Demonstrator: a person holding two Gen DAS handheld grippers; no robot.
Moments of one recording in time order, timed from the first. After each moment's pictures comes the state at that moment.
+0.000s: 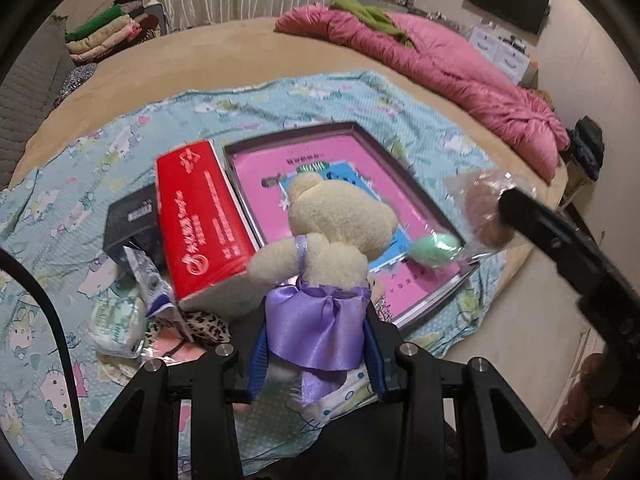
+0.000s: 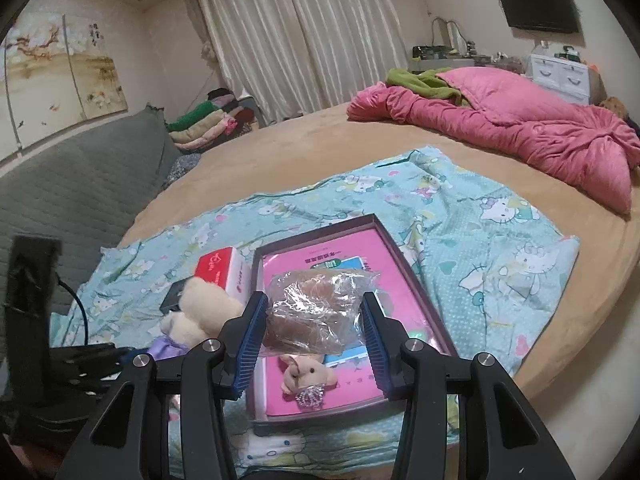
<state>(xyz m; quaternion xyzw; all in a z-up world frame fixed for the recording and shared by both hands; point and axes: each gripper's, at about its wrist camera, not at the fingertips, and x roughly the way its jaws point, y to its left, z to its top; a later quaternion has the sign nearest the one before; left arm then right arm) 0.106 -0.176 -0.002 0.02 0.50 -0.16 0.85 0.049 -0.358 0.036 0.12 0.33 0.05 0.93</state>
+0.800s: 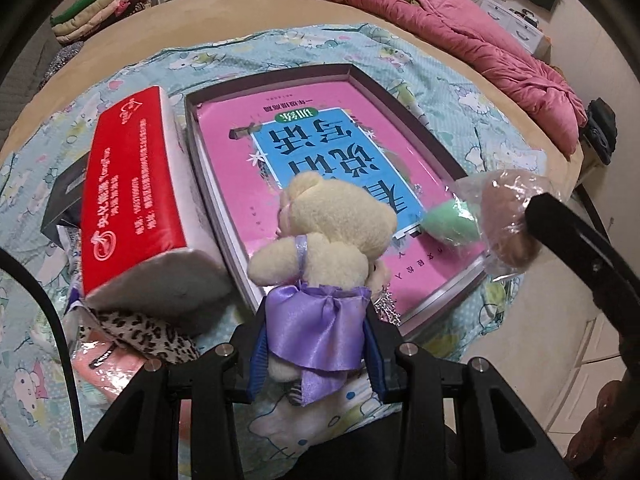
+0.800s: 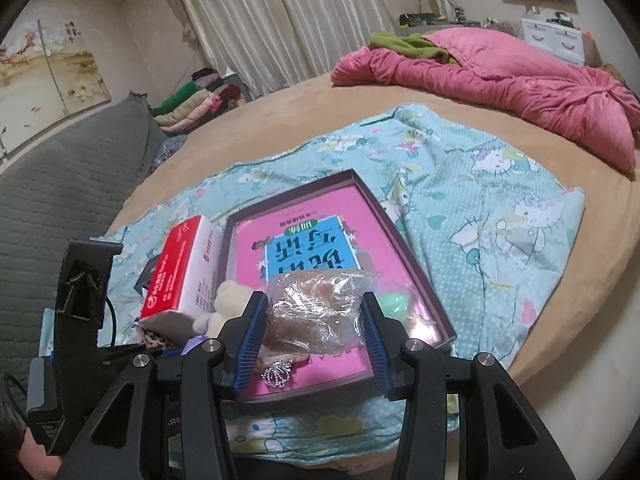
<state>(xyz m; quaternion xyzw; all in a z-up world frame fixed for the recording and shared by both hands) 0.130 -0.216 -0.066 0.03 0.55 -0.16 0.82 0.063 -0.384 -0.014 0.14 0.38 0.05 0.91</state>
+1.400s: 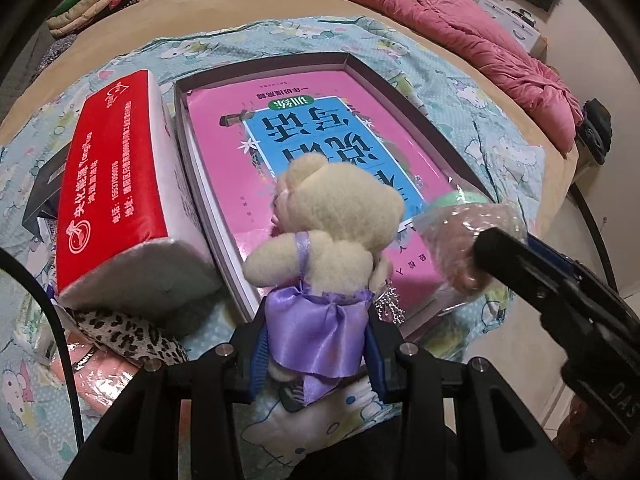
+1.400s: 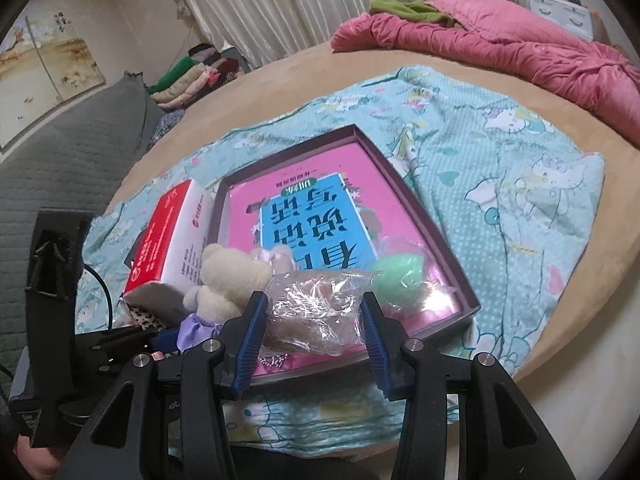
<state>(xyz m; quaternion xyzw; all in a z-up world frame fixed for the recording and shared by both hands) 0.135 -0.215 -0.079 0.02 0.56 -0.17 0.81 0.075 -0.378 -0.049 0.15 0.43 0.07 0.88</state>
